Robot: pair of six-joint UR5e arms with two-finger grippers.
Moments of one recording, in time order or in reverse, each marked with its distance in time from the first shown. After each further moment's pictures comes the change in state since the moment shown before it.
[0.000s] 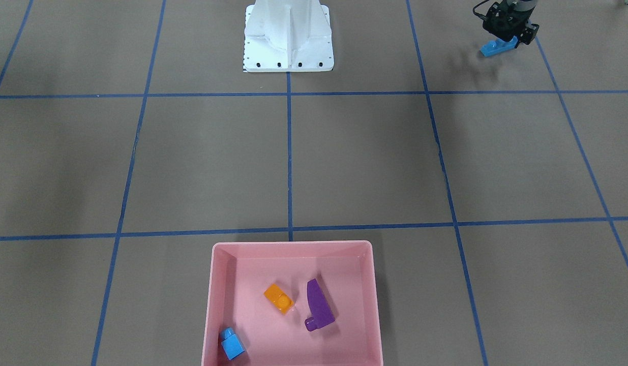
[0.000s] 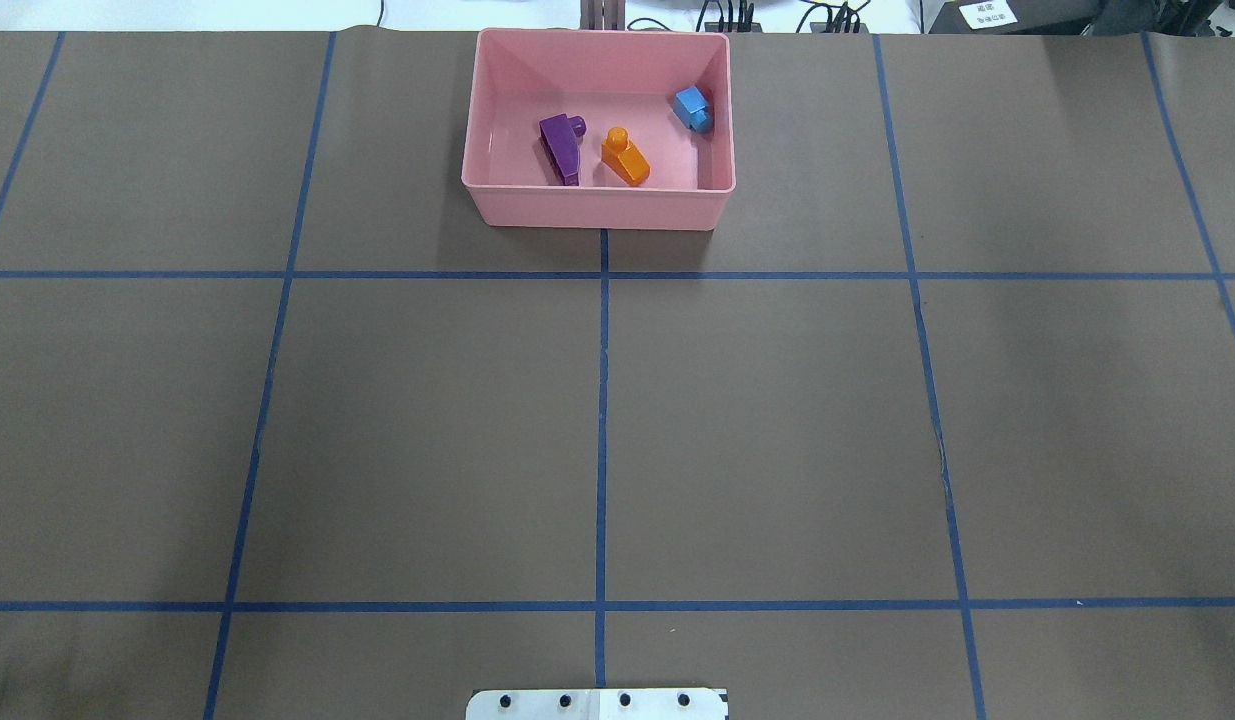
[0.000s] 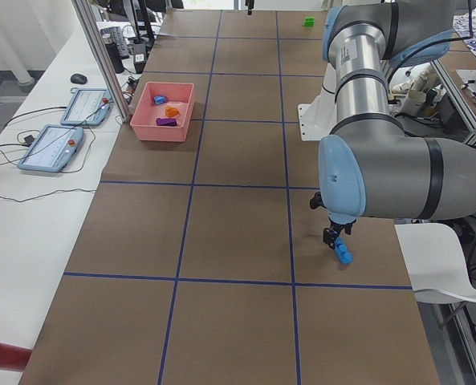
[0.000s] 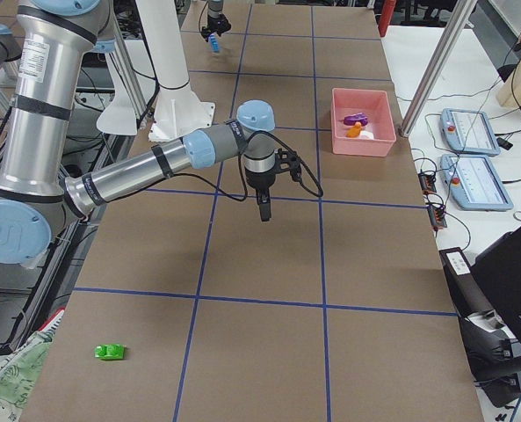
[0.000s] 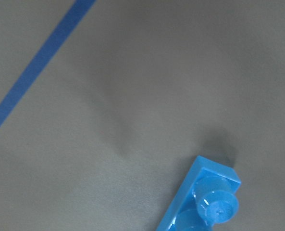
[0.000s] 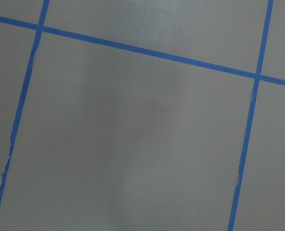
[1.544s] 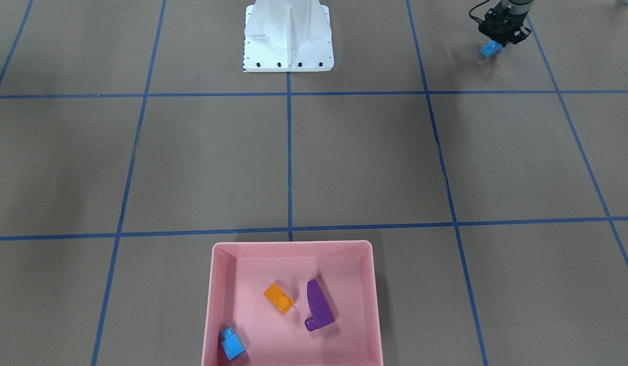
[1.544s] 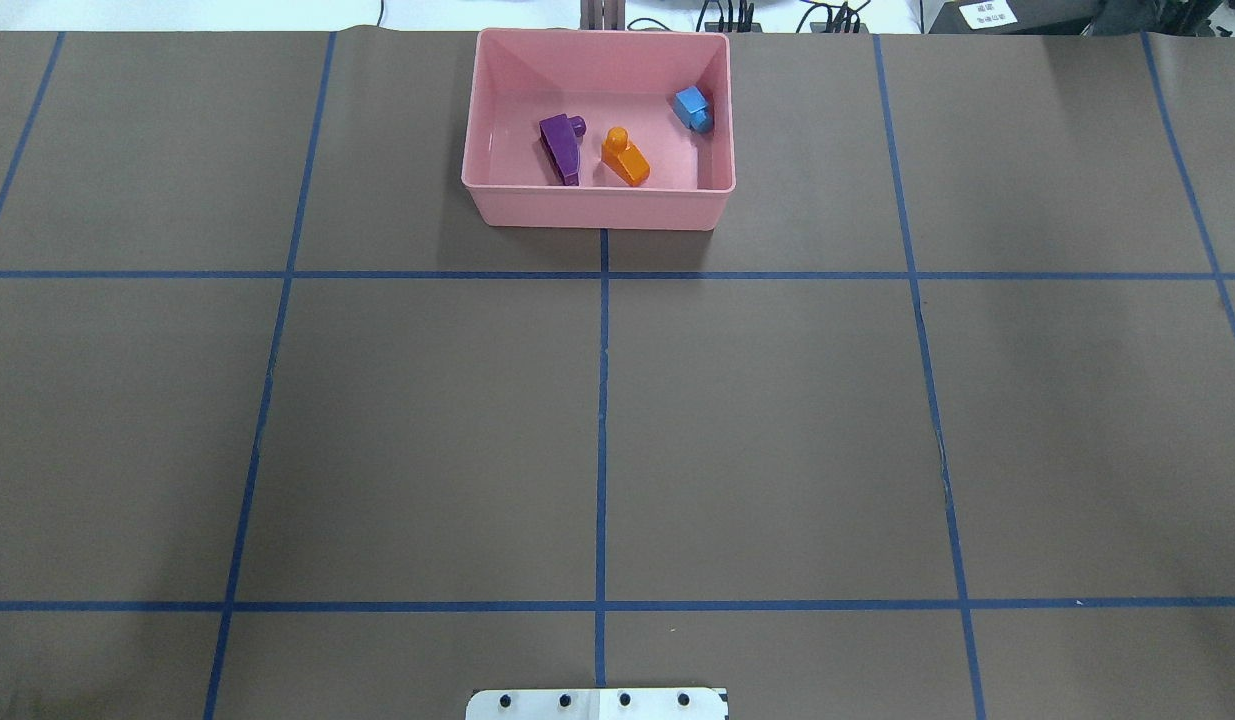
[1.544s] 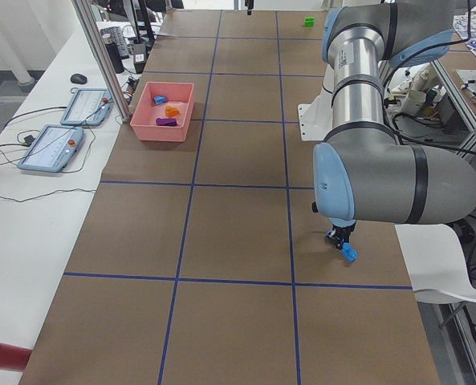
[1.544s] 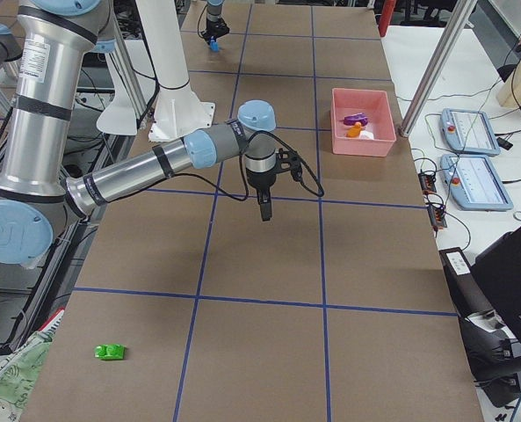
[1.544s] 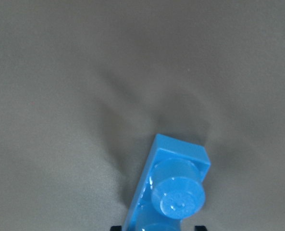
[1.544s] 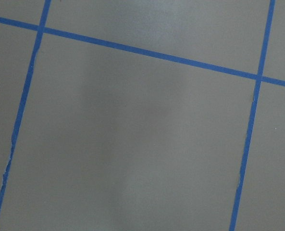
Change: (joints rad) left arm 0.011 -0.037 0.038 0.000 -0.002 -0.015; right arm -0.002 0.006 -0.004 0.000 0.002 0.001
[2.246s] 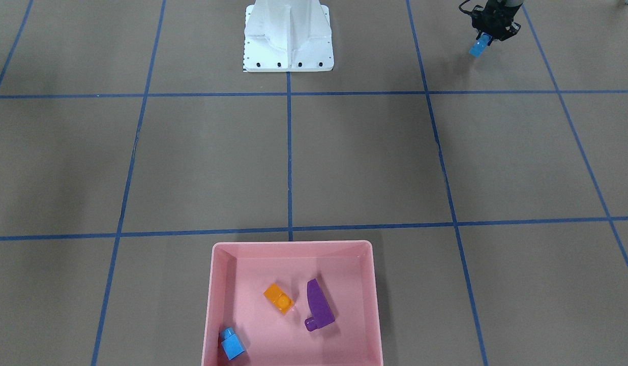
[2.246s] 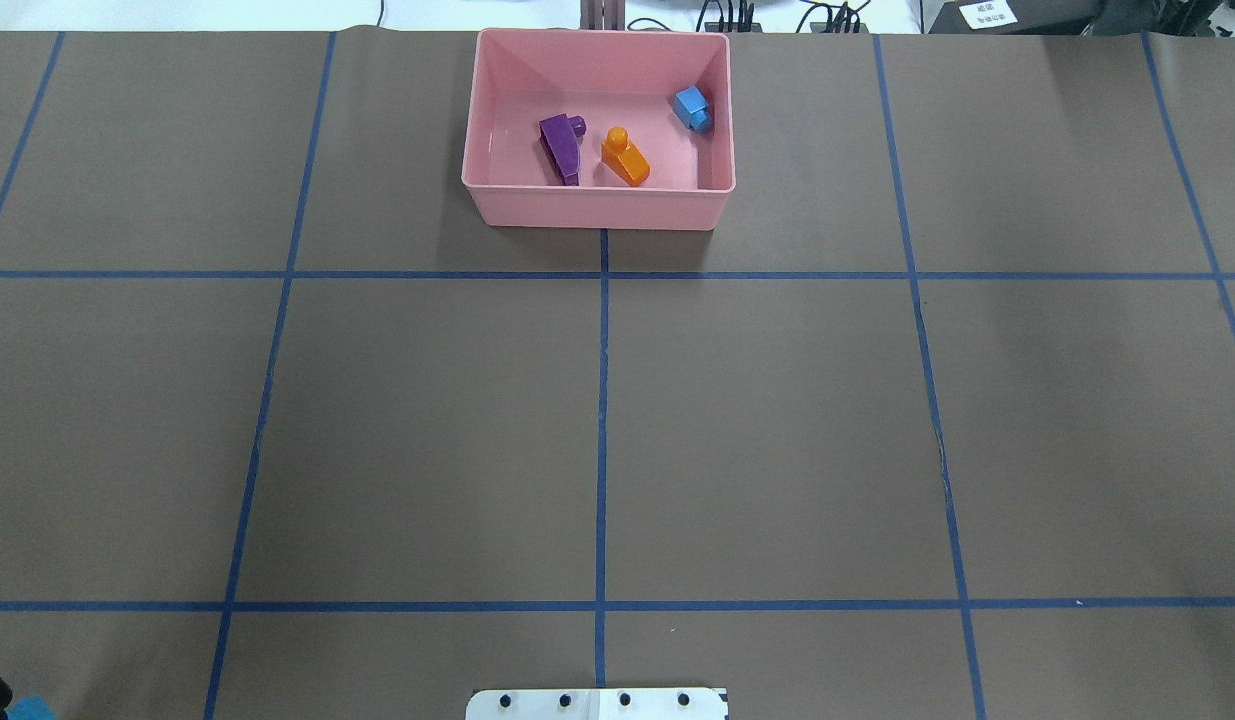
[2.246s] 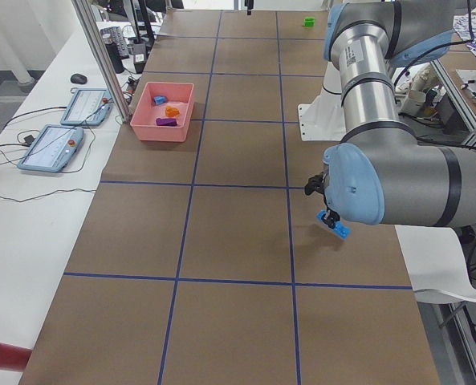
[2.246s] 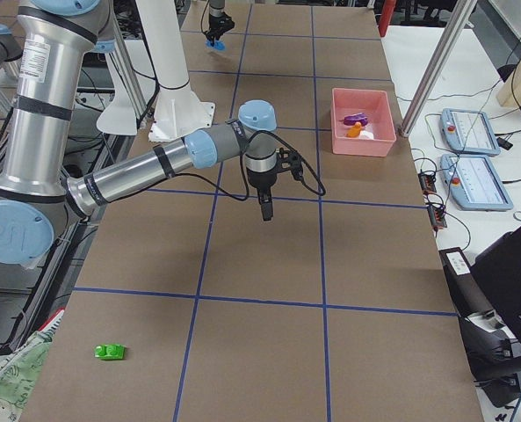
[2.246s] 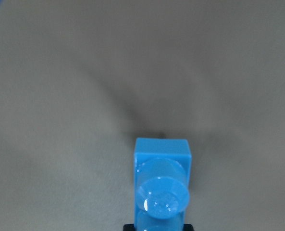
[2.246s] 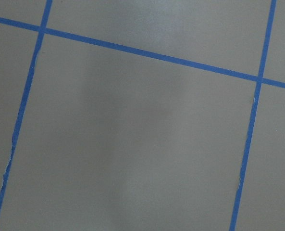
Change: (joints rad) left arm -0.155 -0.011 -0.157 -0.003 -0.011 -0.081; right arm 0.008 0.004 -0.003 -0.001 0.000 -0.030
